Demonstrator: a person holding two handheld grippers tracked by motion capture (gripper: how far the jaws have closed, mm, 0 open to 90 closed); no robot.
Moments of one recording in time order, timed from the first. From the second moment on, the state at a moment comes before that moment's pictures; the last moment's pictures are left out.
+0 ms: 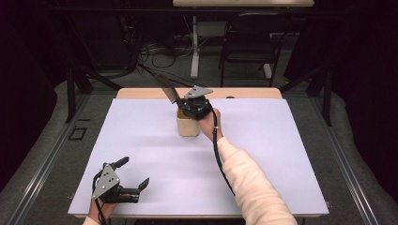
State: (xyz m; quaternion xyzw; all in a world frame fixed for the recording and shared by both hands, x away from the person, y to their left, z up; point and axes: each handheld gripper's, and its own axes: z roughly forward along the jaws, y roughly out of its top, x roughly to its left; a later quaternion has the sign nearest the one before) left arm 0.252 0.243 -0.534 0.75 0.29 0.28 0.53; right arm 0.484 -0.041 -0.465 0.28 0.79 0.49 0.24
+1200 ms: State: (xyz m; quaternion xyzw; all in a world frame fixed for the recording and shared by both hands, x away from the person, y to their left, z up) left arm 0.252 0.243 -0.534 0.75 0.29 0.28 0.53; right arm 0.486 -0.043 -0.473 0.28 0.81 0.46 0.23
